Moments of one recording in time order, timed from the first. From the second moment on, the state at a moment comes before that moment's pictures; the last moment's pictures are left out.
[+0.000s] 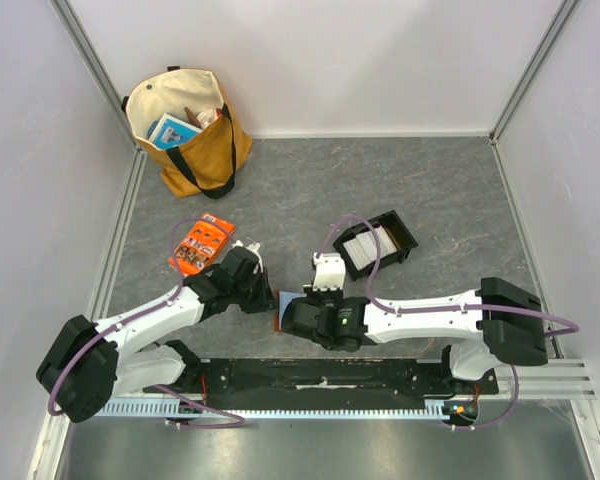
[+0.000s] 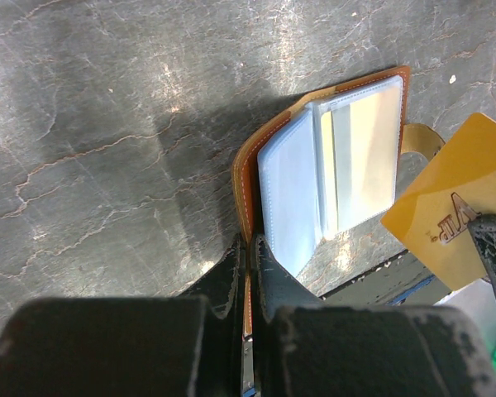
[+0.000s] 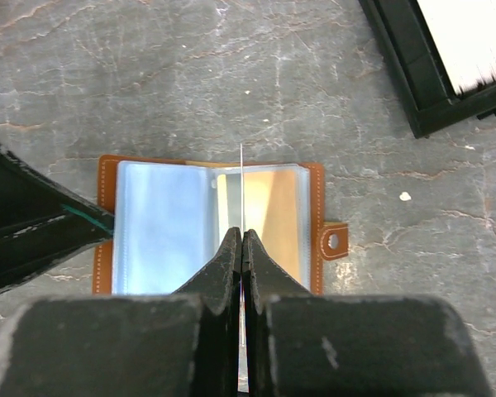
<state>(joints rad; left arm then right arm) -0.68 1.12 0.50 -0.31 0.16 -0.75 1.39 1.55 1.00 -0.54 0.89 1.13</state>
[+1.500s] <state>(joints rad) -0.68 1.21 0.47 -0.26 0.14 -0.75 1.01 1.42 0.48 0.29 0.08 1.03</state>
